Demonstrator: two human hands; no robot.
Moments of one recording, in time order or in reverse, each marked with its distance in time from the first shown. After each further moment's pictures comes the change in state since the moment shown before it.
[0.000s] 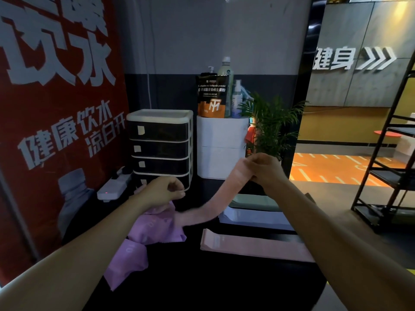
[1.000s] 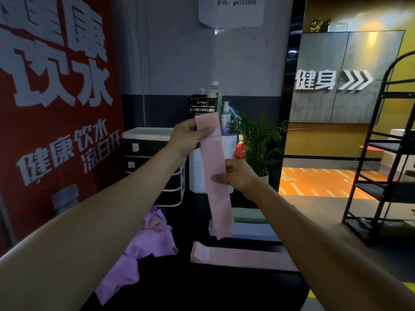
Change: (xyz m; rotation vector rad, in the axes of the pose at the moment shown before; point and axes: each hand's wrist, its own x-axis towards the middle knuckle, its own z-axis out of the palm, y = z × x) left_hand 0.020 0.176 -0.020 -0.722 0.260 0.259; right_hand -0.019 -0.043 0.015 -0.233 -0.293 -0.150
